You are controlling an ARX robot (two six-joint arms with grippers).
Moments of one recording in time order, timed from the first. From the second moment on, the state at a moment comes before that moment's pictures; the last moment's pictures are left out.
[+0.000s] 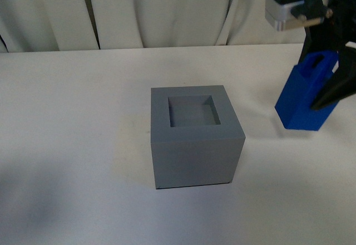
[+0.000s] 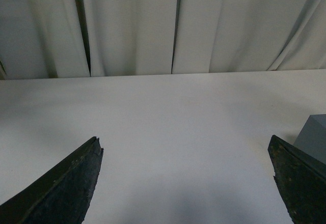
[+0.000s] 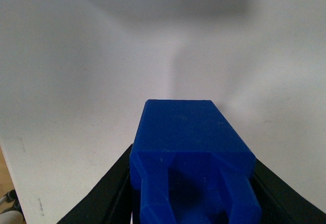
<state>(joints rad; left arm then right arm) 0.00 0.00 0.02 0.00 0.00 0.00 0.16 1.98 1.71 -1.15 -0.29 -1.44</state>
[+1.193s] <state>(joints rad) 0.00 0.00 0.02 0.00 0.00 0.00 0.49 1.98 1.89 -1.25 -0.31 -1.29</state>
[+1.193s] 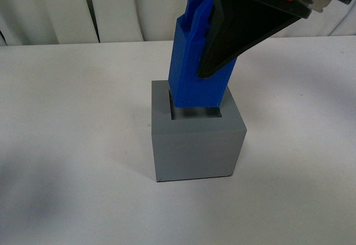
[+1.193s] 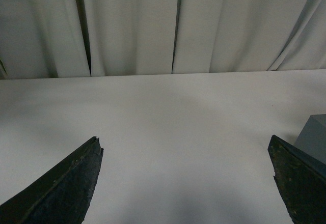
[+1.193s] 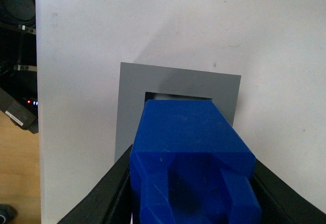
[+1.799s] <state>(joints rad) 0.00 0.00 0.02 0.00 0.00 0.00 0.50 1.96 1.82 -1.21 -0.29 -1.27</state>
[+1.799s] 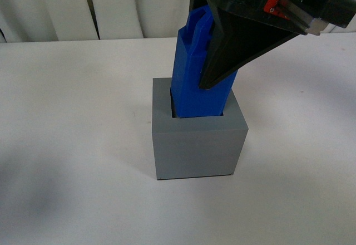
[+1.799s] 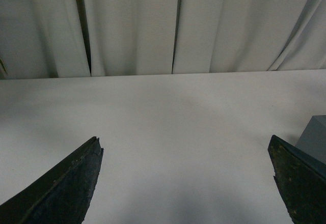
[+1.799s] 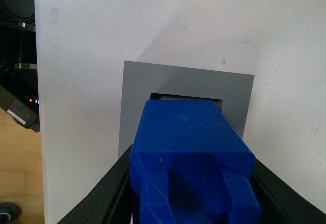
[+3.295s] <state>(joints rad) 0.00 0.00 0.02 0.00 0.00 0.00 0.51 1.92 1.74 -1.12 -0.28 -1.22</state>
